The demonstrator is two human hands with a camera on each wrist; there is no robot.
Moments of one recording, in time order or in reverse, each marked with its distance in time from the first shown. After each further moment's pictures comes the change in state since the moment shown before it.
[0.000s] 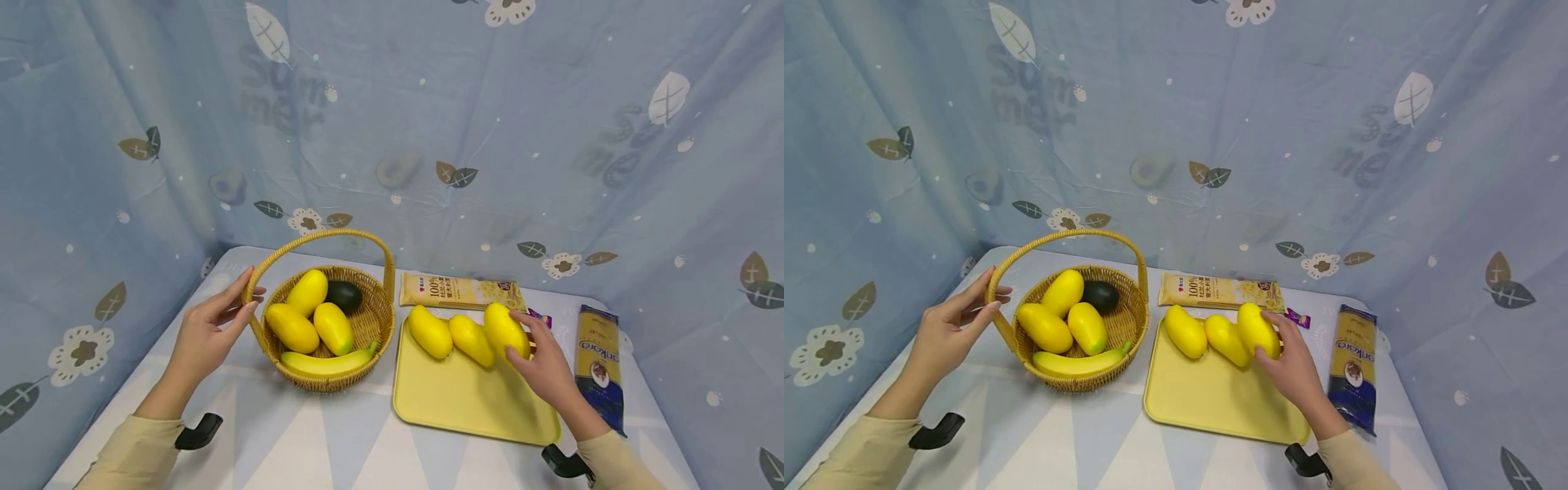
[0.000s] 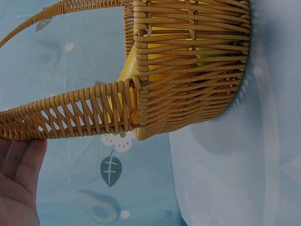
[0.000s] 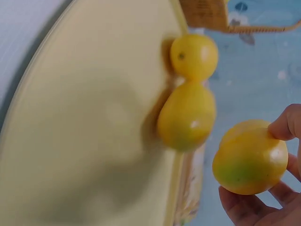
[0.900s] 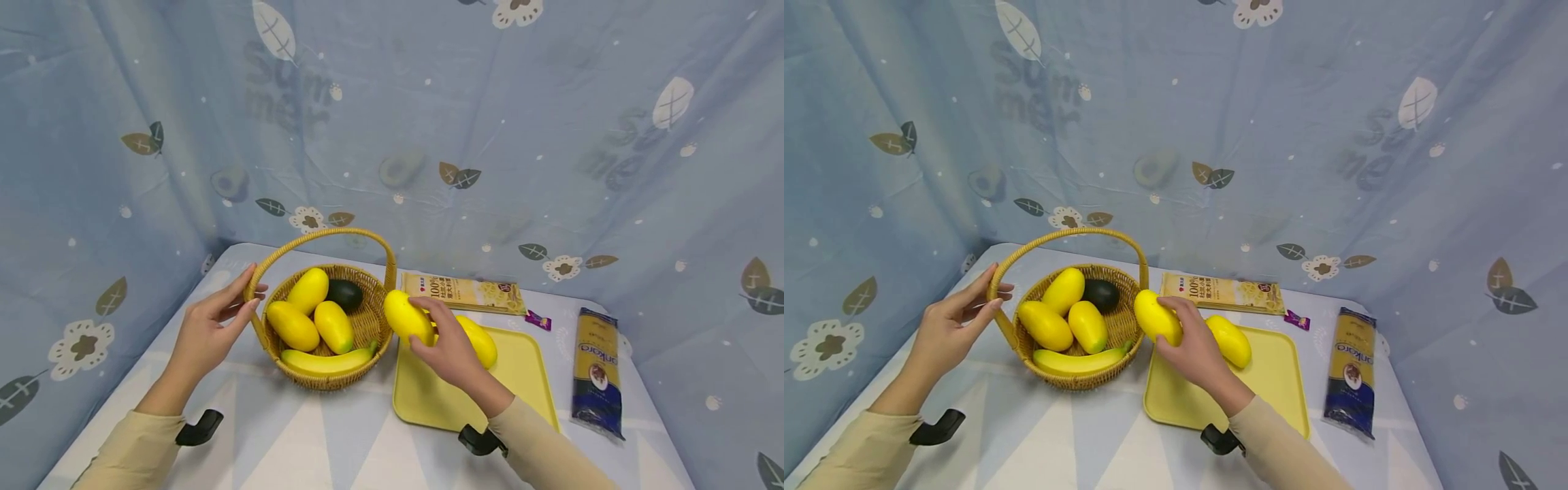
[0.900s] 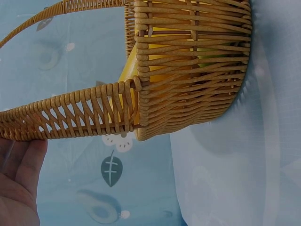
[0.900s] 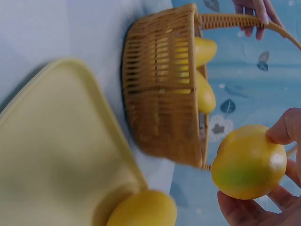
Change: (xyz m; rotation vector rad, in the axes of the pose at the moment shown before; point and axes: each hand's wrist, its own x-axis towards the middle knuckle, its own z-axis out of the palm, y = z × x) left_hand 0.000 0.001 0.000 0.008 0.006 -0.020; right_hand 0.030 -0.125 0.084 0.211 -0.148 -0.180
